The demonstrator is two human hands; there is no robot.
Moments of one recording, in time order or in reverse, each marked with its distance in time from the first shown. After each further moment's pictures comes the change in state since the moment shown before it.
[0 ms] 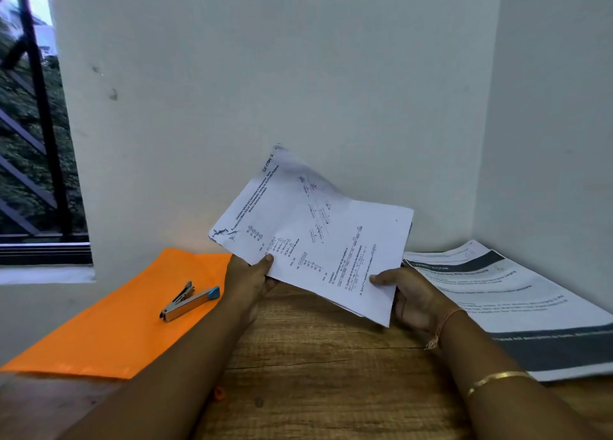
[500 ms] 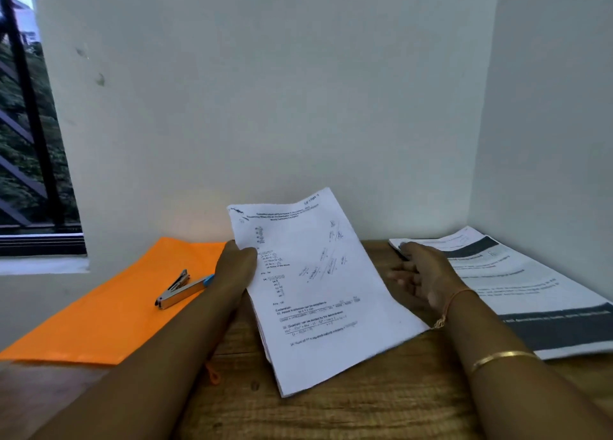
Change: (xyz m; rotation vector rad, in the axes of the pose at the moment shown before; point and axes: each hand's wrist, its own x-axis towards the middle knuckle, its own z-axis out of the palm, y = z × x) left_hand 0.017 0.003 -0.016 0.654 0.017 -0.031; right_hand -0.006 -0.014 -0.020 -0.125 0.364 -0.007
